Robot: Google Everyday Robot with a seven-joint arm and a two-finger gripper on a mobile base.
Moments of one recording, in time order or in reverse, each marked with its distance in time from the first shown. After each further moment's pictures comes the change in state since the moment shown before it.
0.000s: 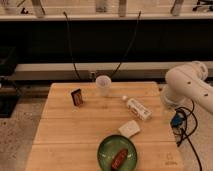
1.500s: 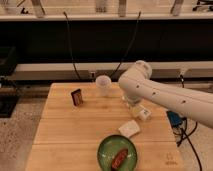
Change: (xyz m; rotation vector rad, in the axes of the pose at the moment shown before) arm -0.153 -0.037 0.026 0.090 0.074 -0.345
